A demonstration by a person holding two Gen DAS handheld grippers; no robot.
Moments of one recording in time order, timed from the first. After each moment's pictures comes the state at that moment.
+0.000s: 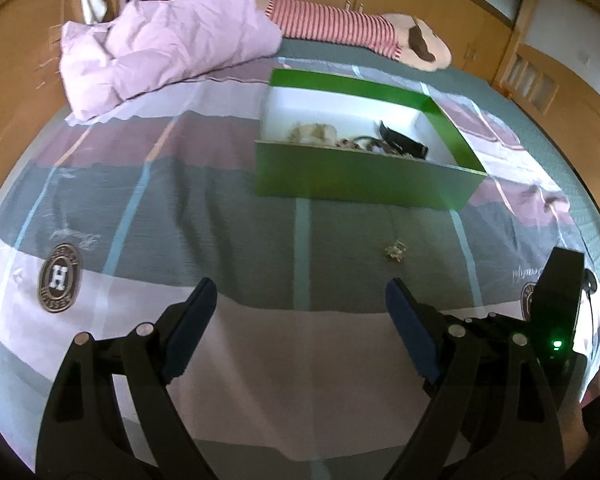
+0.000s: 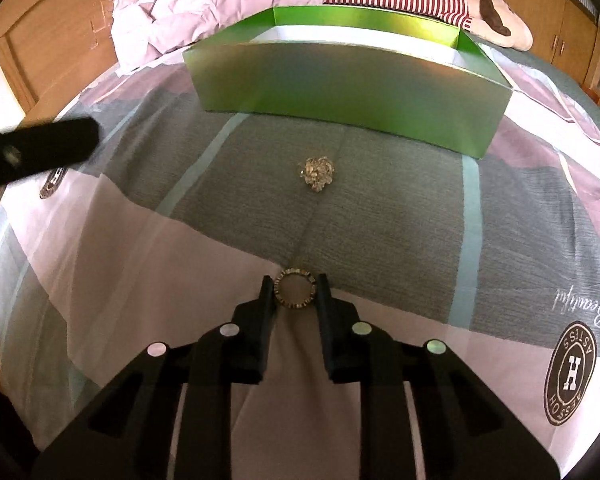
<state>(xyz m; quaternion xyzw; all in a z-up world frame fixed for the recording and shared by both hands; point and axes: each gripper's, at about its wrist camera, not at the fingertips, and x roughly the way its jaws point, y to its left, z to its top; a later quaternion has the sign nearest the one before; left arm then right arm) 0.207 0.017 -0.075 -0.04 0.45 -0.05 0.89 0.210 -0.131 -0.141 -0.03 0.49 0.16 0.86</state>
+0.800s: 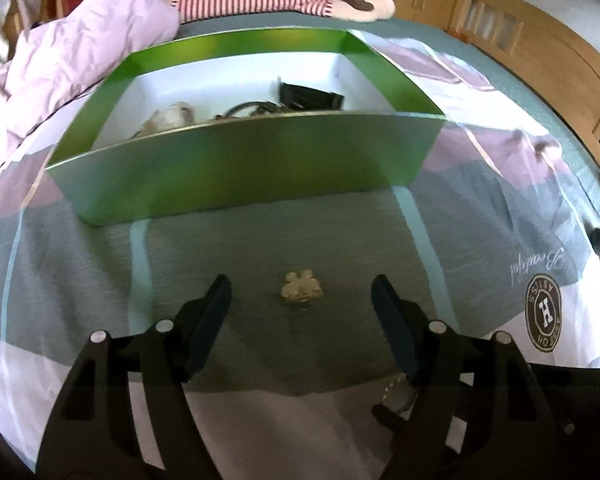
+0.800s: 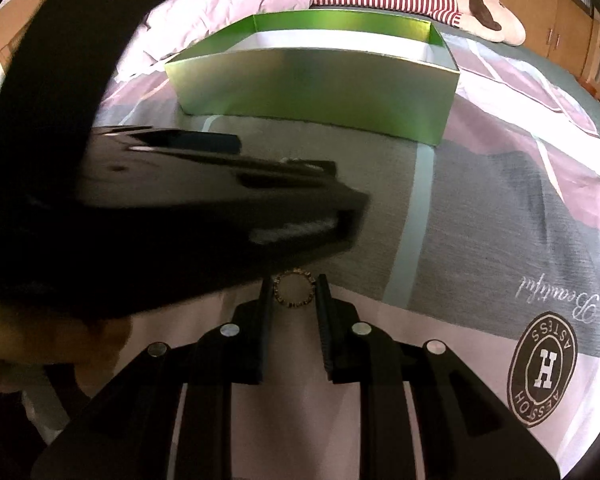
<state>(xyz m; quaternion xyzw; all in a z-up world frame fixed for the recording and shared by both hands) 0.274 -0.104 -0.137 0.03 0.47 -0.13 0.87 0.200 -0.171 -0.137 -0.03 0.49 0.17 0.85</state>
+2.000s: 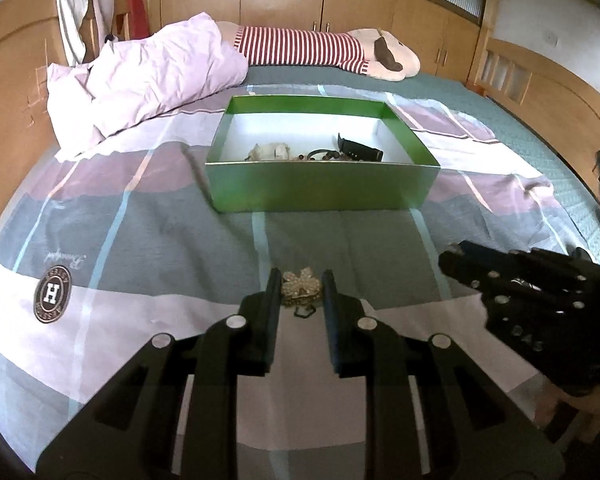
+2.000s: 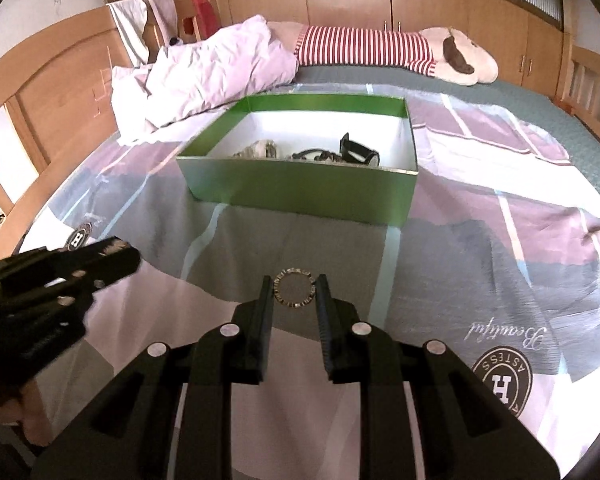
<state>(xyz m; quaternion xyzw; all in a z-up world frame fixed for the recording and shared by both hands) 0.177 -0.024 -0.064 -0.01 0.39 -0.07 0.92 0.190 -0.178 -0.066 0.00 0.40 0.14 0.91</state>
